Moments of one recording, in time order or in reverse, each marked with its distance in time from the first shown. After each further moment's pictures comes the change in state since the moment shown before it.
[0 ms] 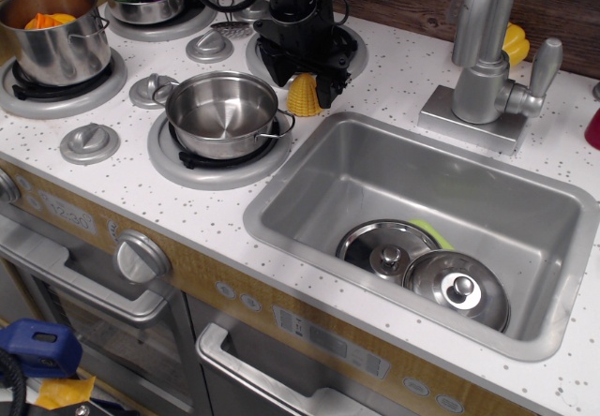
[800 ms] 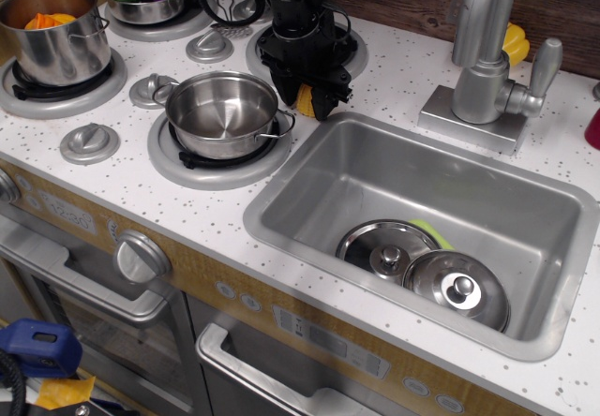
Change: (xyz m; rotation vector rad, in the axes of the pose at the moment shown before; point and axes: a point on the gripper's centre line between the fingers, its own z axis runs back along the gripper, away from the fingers) arm -0.008 -0.004 -0.015 -0.022 0.056 -0.003
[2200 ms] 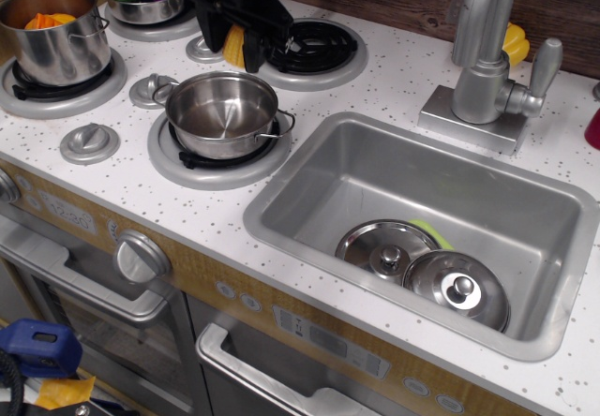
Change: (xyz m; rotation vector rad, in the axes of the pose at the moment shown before) arm -0.045 0.026 0.092 0.136 0.061 0.042
